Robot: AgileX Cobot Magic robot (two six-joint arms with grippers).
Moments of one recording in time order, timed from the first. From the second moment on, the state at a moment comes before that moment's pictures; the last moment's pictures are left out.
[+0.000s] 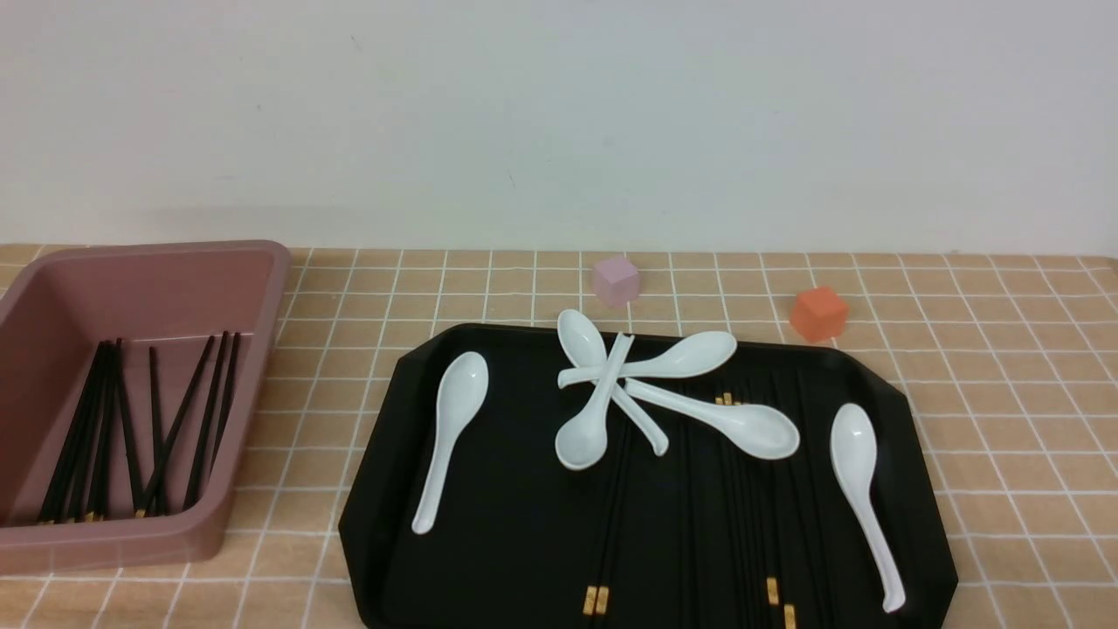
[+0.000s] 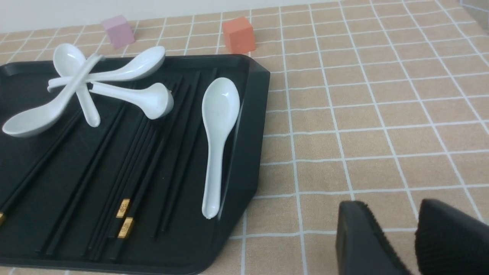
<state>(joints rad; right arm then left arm) 0.14 0.03 -0.11 -0.17 0.50 0.35 -0.08 -0.01 0.03 -0.10 0.39 -0.18</state>
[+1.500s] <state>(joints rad) 0.14 0.58 -0.75 -0.05 0.56 0.46 -0.08 -0.01 0.03 -0.10 0.39 -0.18</state>
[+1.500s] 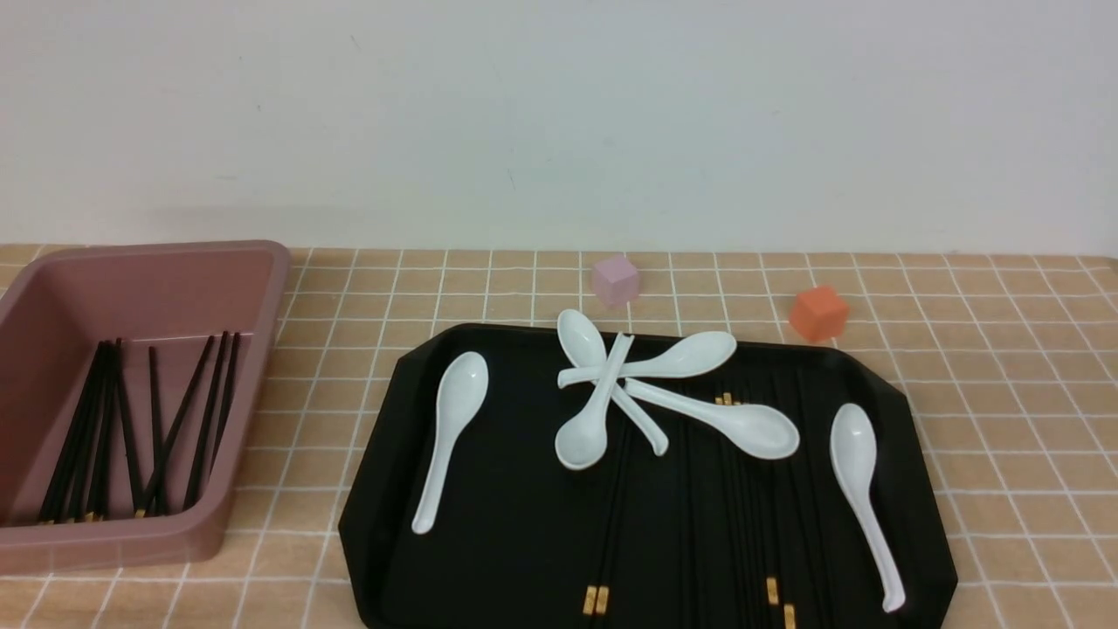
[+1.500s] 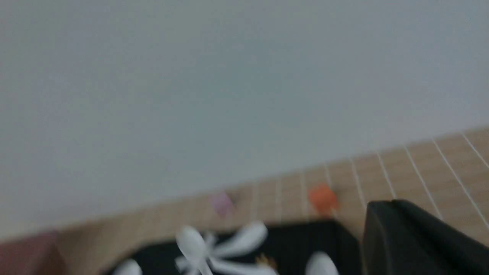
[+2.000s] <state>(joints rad) 0.59 1.48 -1.06 0.43 0.88 0.18 -0.08 -0.01 0.03 -0.10 0.39 -0.18</state>
